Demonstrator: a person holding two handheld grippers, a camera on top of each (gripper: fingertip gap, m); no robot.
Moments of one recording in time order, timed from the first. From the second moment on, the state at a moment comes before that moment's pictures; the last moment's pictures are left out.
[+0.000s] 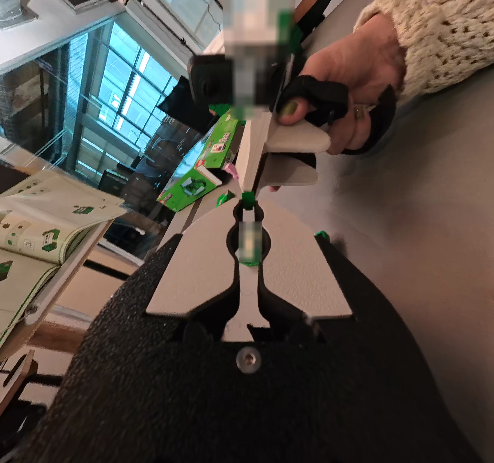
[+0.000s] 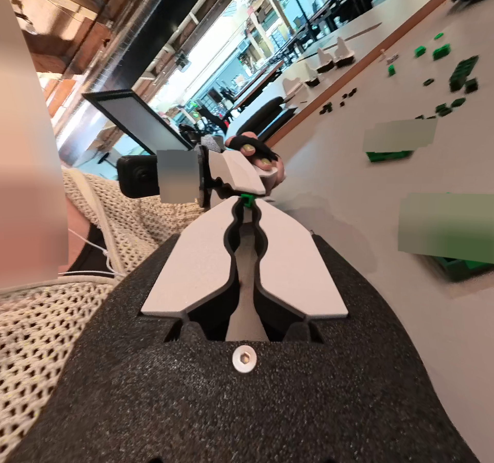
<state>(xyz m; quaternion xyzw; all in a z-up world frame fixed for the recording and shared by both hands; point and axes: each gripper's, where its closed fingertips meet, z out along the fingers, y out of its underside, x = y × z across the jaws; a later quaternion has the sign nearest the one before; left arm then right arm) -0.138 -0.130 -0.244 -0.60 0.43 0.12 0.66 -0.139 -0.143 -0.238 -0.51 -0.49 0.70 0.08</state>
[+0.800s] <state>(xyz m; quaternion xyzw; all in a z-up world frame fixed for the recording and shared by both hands) -0.146 -0.121 -0.258 -0.63 0.44 0.17 0.61 -0.149 -0.134 -0.257 -0.56 -0.54 0.60 0.18</state>
